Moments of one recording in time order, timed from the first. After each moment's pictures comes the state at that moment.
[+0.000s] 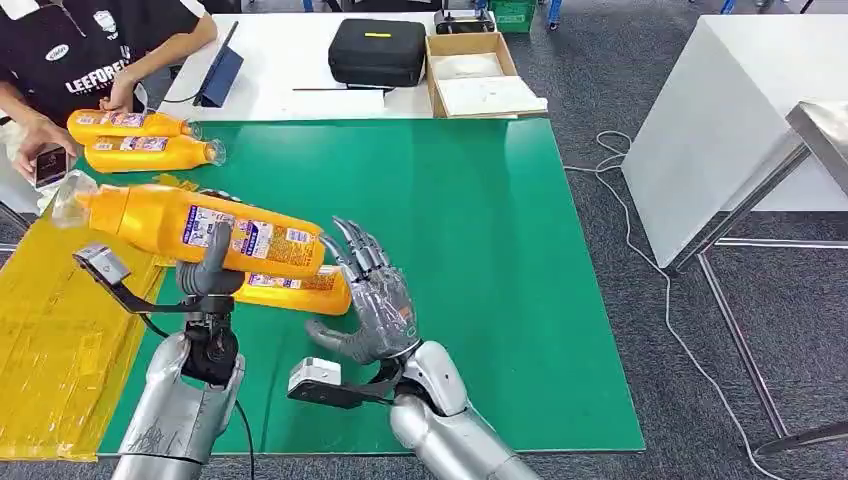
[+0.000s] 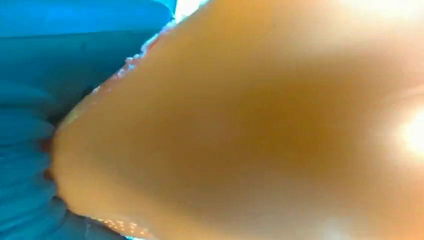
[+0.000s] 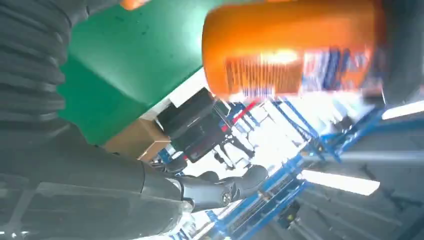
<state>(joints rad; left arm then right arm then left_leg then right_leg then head) -0.30 -0.08 0.07 -1.30 0.44 -0.17 -0.48 -0.43 0.36 0.75 -0.75 0.79 -0.66 -0.51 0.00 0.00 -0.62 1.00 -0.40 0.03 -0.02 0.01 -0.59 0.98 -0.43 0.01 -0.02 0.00</state>
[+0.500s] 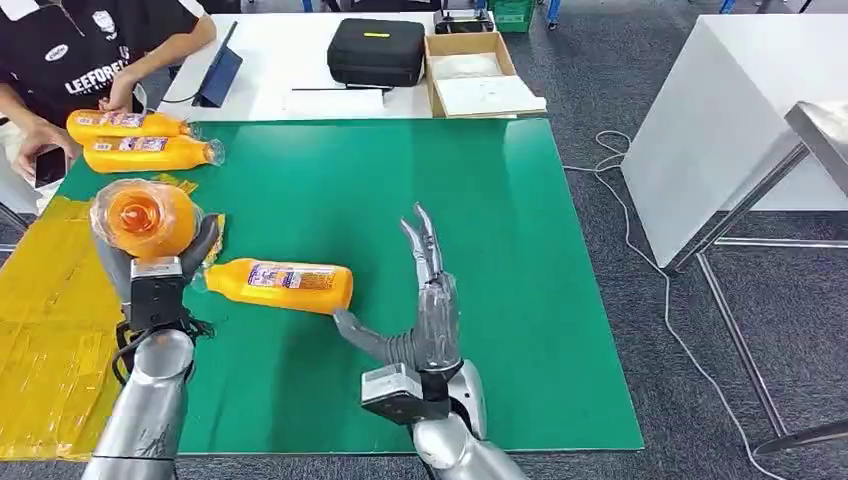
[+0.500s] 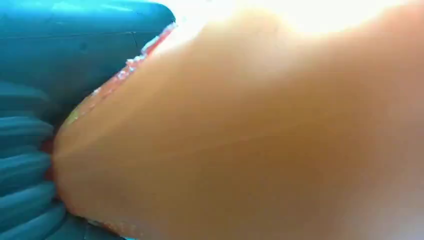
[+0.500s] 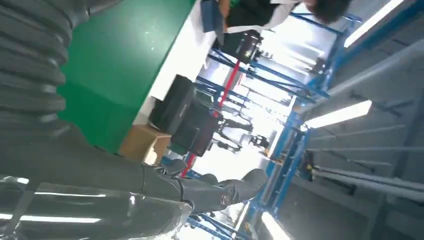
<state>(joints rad) -0.30 0.01 0.09 -1.36 -0.44 0.57 -0.60 -0.25 0.27 0.75 -1.14 0.47 -0.66 -0.61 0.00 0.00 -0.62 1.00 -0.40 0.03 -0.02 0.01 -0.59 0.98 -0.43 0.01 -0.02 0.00</state>
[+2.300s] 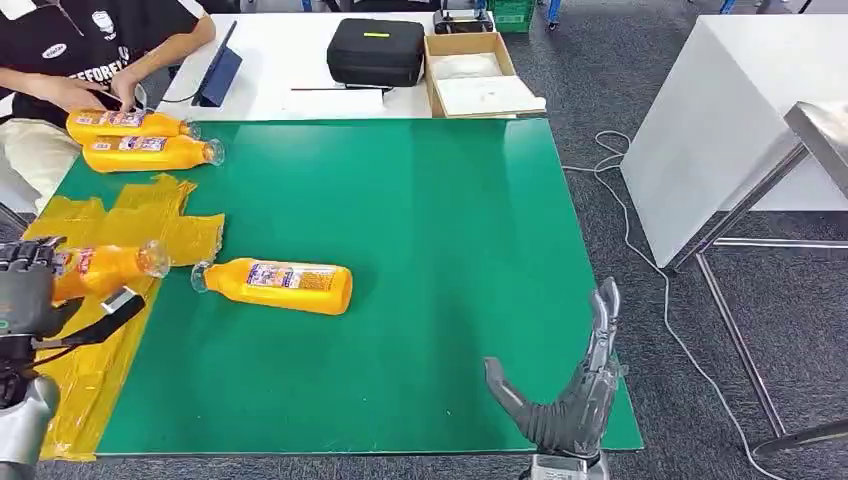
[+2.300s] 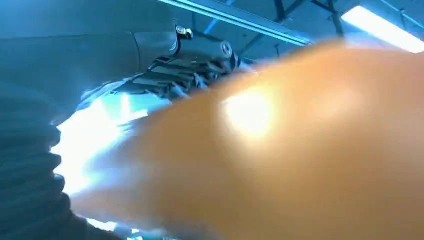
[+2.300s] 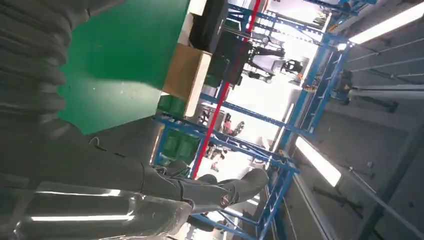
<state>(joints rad) -0.32 0.40 0.38 -0.85 -1.49 0.70 -0.19 0.16 0.08 0.49 -1.62 0.44 -0.66 -0.66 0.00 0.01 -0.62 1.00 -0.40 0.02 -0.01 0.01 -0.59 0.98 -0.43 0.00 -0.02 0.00</state>
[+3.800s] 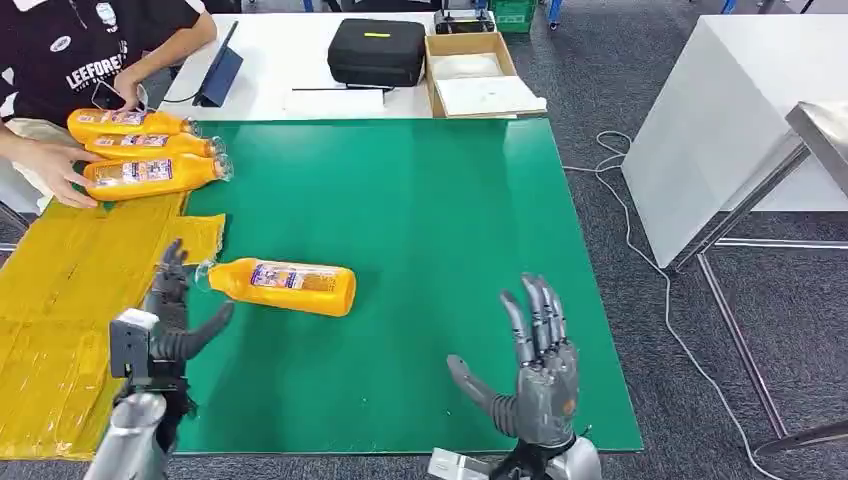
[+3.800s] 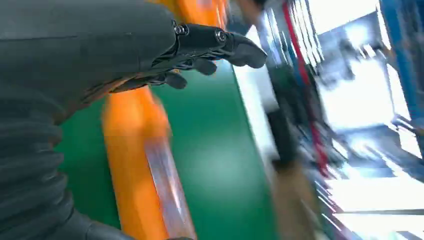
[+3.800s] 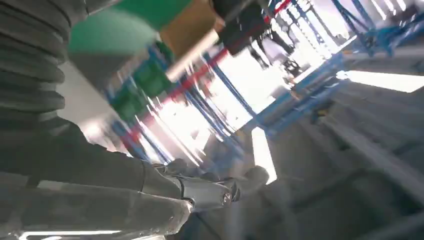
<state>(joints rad) -0.10 0.07 0.15 -1.19 -0.02 -0.05 -0.68 0.11 0.20 0.36 -1.53 1.18 -0.66 -0.60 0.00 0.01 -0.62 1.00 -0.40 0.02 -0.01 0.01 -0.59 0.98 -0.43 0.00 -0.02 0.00</state>
